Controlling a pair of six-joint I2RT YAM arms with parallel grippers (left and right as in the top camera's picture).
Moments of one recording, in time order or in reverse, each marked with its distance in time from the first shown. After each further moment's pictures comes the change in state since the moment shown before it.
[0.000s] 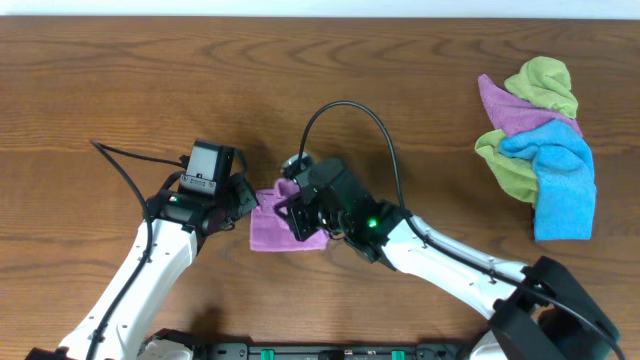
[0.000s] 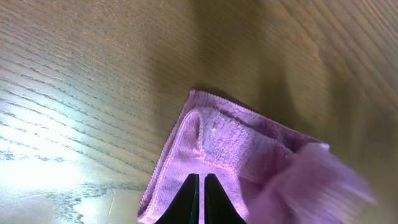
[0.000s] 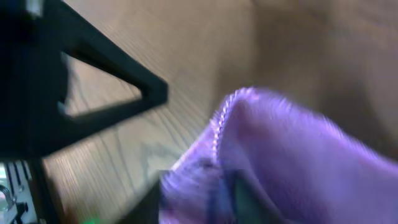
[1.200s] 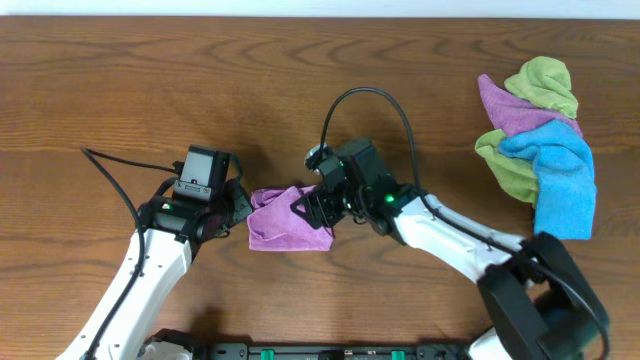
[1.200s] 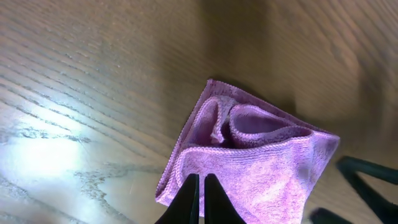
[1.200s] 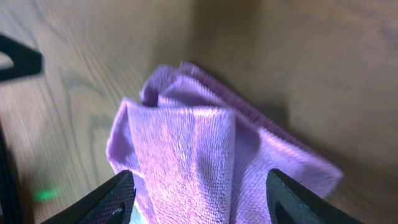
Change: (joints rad) left arm 0.004 -0.061 0.000 -0.085 -0.025 0.001; right arm -0.183 0.089 0.002 -0.102 -0.166 -0.225
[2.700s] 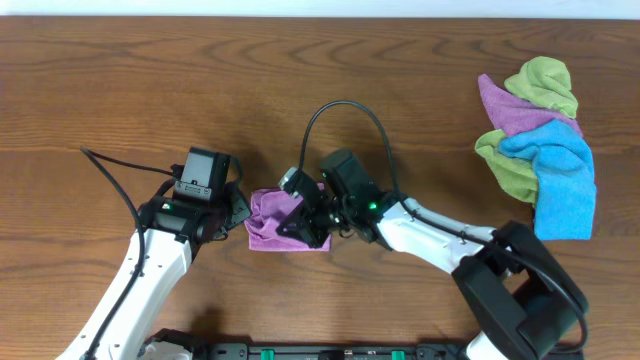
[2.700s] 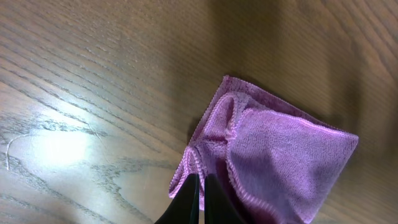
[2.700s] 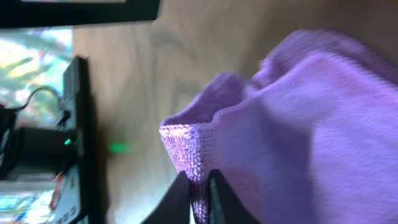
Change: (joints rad) left arm 0.000 0.000 0.000 -0.032 -0.030 0.000; right arm 0.079 0.069 0.001 0.052 -0.285 -0.042
